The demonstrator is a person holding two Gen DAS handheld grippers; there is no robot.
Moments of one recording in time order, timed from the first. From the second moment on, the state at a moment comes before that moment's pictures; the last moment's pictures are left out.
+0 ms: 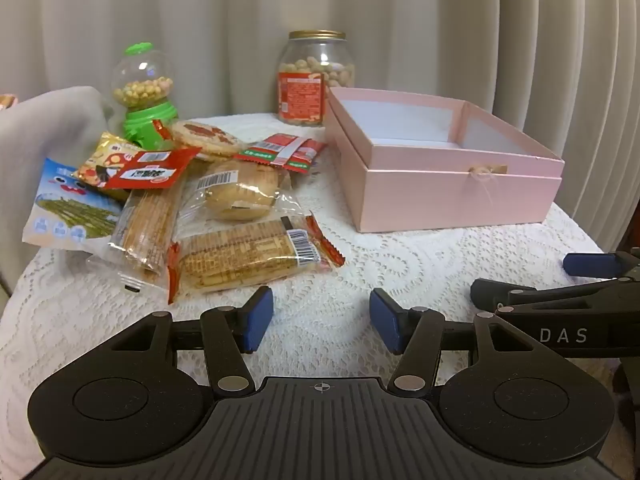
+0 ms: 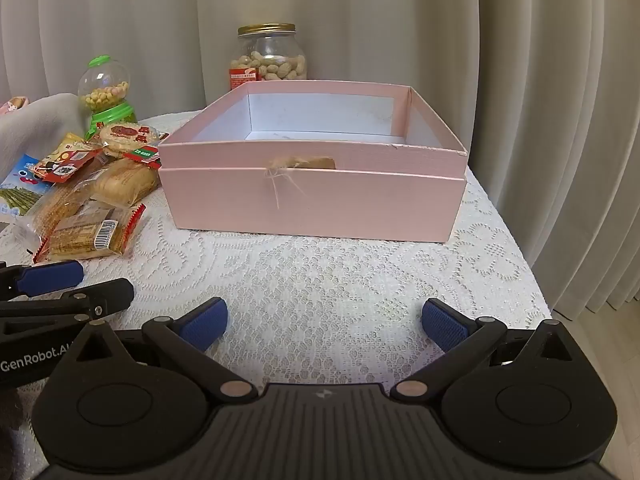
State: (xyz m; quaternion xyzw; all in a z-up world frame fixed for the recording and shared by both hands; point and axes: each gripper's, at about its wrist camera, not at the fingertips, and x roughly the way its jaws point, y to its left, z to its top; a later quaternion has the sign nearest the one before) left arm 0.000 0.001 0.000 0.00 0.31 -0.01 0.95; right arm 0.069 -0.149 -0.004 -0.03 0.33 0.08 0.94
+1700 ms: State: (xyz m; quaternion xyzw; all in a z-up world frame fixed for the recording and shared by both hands) left arm 0.000 0.001 0.000 0.00 0.31 -0.01 0.95; right arm 0.069 -0.149 -0.004 -0.03 0.33 0.08 0.94
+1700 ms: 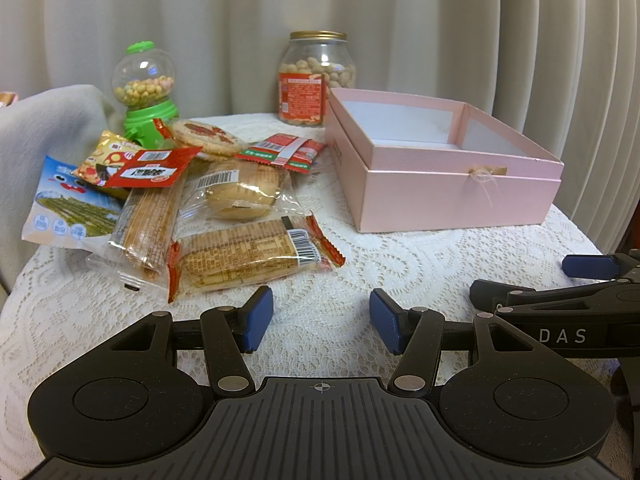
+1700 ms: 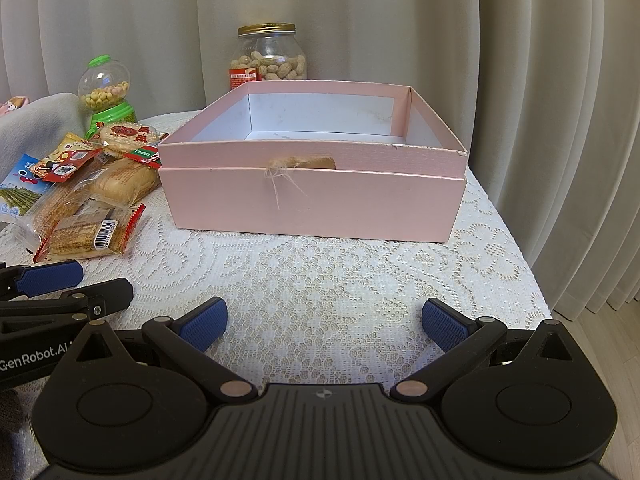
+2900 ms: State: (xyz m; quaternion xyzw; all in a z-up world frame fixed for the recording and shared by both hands) left arm 0.001 0.000 0.000 0.00 0.31 -0.01 0.95; right arm 0.069 -0.148 -0.005 -0.03 0.33 0.08 0.94
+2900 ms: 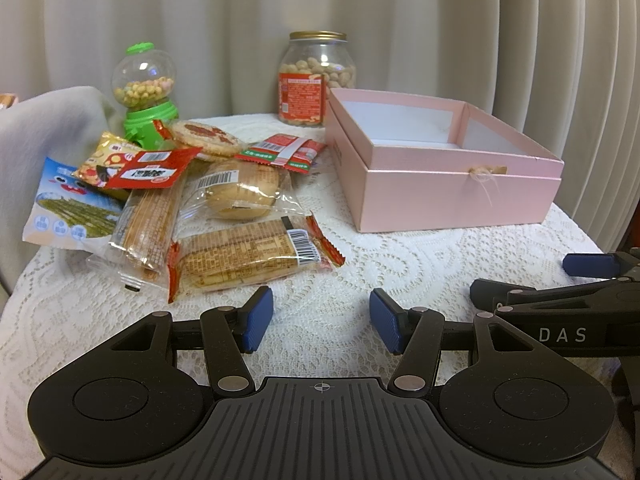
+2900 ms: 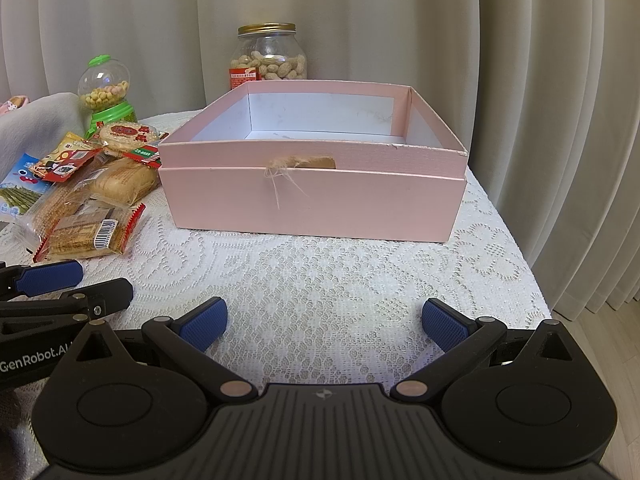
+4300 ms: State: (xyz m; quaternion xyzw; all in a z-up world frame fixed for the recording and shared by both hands) left arm 0.061 0.091 0.031 -0.04 0.41 -0.17 0.90; right arm 0.092 -0.117 0.010 -0.06 0.41 0.06 0.91
